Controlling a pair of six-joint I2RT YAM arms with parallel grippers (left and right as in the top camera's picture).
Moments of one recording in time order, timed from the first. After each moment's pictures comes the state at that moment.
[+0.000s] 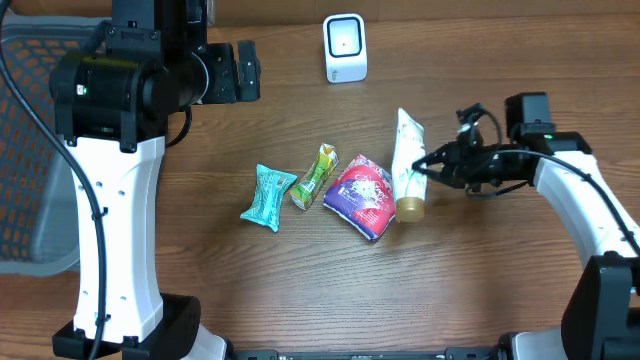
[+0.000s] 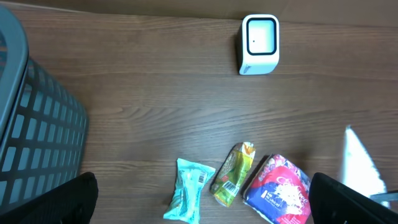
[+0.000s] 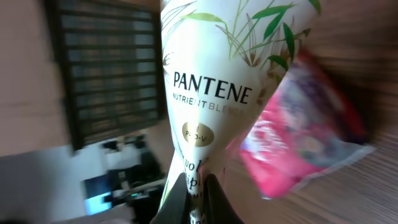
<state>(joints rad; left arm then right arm) -0.16 1.72 2.33 -1.49 0.00 -0.20 -0.01 1.63 1.11 -0.75 -1.06 0.24</state>
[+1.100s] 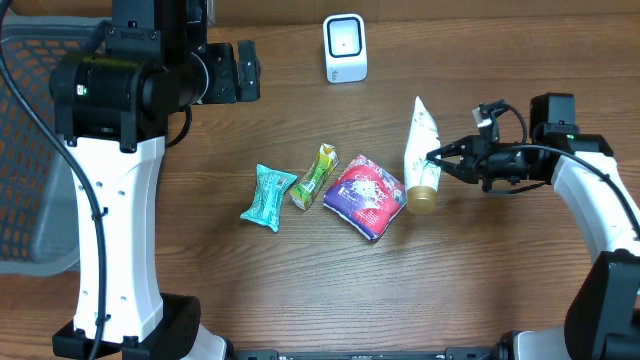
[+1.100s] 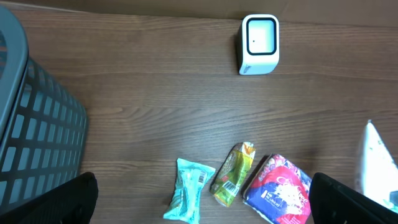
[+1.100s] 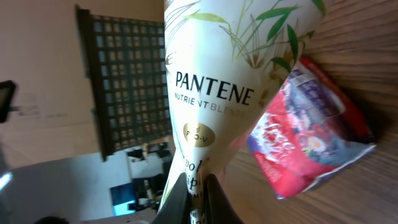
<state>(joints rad) -0.16 1.72 2.33 -1.49 0.00 -0.20 -0.08 1.63 1.11 -0.74 -1.15 0.26</state>
